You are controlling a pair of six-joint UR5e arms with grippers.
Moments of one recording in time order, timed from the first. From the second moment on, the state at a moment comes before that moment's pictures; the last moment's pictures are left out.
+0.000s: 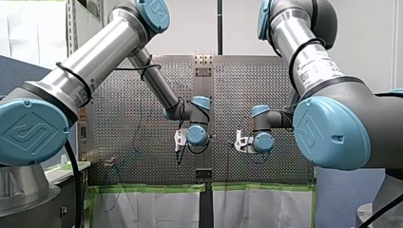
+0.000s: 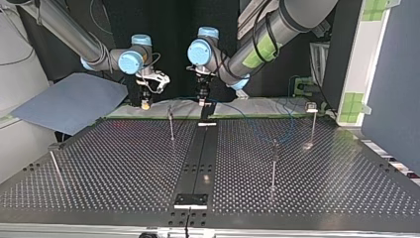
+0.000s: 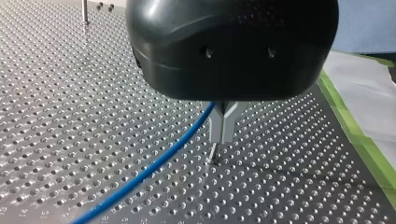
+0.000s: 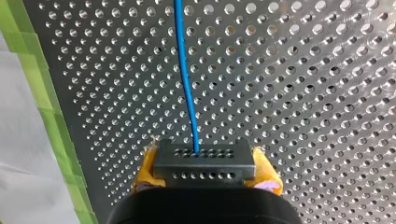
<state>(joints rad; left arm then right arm) -0.68 -2.28 -1.65 -2.54 -2.08 -1.66 1.97 -0.83 1.75 -0.68 1.69 1.65</state>
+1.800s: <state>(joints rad) -0.71 -2.51 -1.40 -2.57 -2.02 -1.75 1.81 -0.83 1.74 -0.68 1.36 1.65</state>
